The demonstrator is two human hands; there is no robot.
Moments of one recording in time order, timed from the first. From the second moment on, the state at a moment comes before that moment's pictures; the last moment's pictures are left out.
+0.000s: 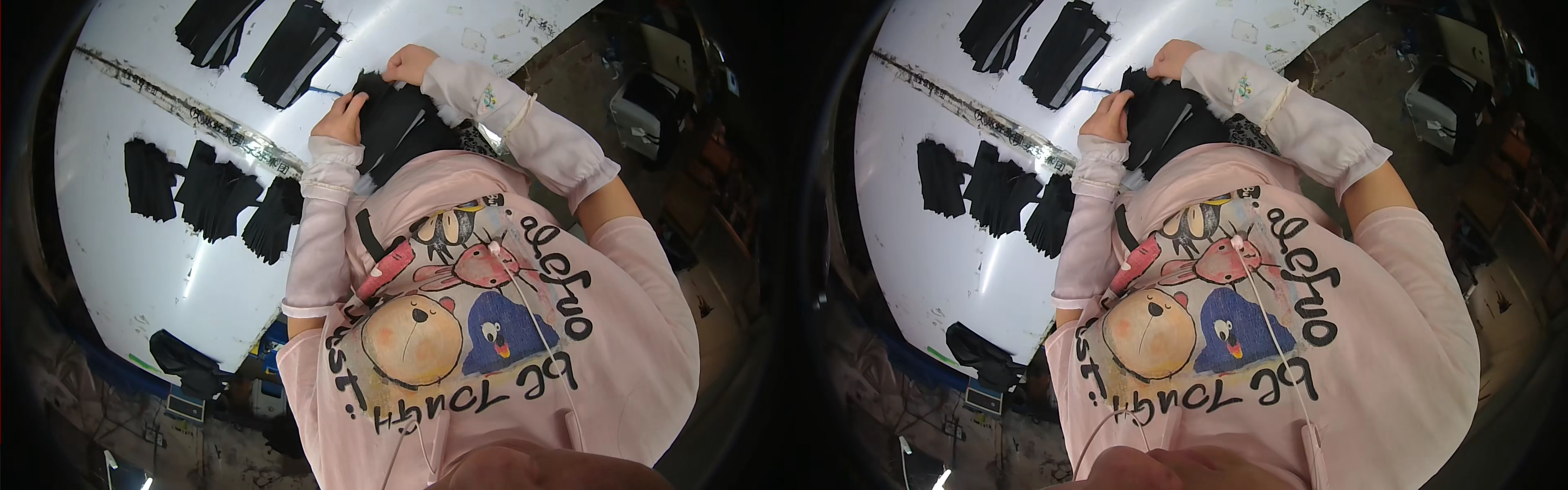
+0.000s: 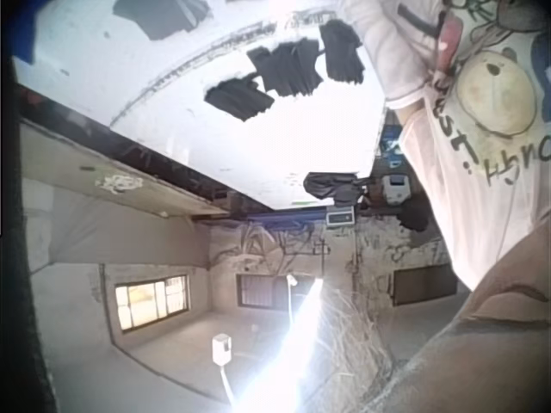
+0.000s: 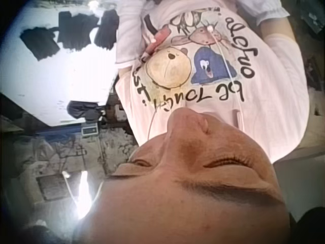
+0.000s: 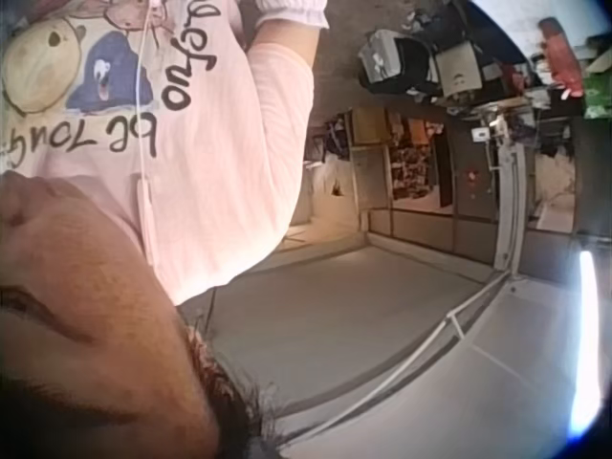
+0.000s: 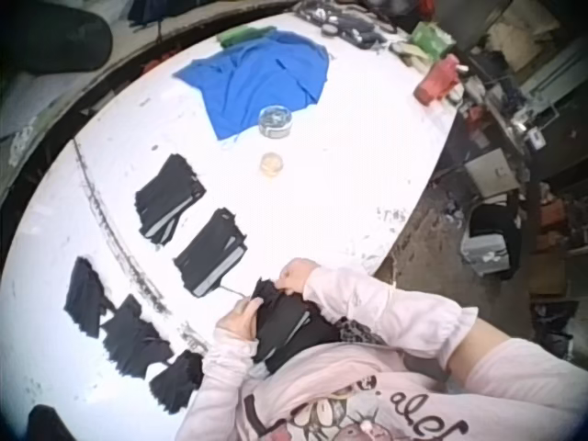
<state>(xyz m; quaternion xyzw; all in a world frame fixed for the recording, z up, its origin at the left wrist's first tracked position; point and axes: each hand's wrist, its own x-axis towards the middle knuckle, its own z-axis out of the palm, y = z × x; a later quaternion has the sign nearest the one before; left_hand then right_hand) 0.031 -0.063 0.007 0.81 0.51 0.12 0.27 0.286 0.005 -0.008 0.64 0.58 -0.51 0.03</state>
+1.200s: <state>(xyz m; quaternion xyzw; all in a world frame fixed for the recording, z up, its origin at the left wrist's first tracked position) 0.043 -0.064 0.001 0.62 0.69 0.14 0.36 0.264 -0.002 0.008 0.64 0.68 -0.35 0.05</state>
